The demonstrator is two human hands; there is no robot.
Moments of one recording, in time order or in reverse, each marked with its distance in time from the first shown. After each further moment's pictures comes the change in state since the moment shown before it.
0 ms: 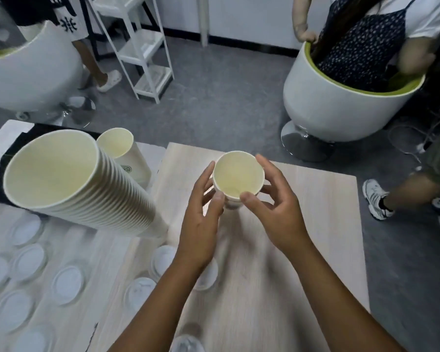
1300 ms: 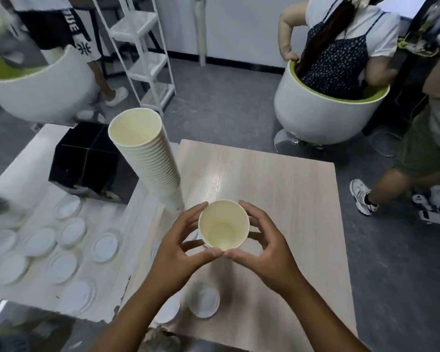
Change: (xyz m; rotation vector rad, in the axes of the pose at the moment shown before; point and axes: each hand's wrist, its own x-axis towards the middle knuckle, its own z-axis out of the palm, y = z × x) left_hand -0.148 0.016 -0.104 0.159 -0.176 0.110; right_hand -0.170 -0.029 0.030 -0.162 -0.164 -0.034
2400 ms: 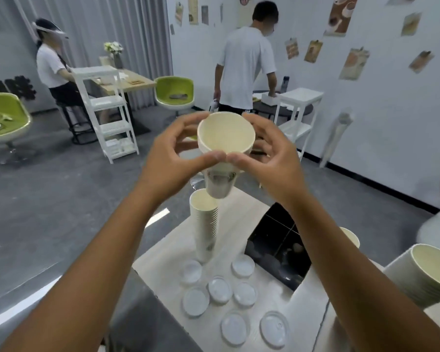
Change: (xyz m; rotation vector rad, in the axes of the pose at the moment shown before) left_hand -0.045 0.140 -0.548 0.222 0.619 0.434; right_hand 0.190 -0.383 0.426 0.122 -0.287 -0.698
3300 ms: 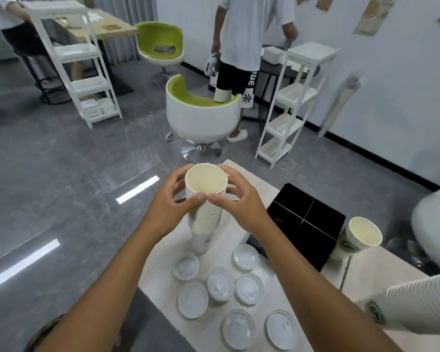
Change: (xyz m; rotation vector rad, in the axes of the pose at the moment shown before) left_hand -0.028 -0.220 0.036 -0.152 -0.115 -0.457; right_hand -0.022 0.208 0.077 0.049 -0.149 0.482
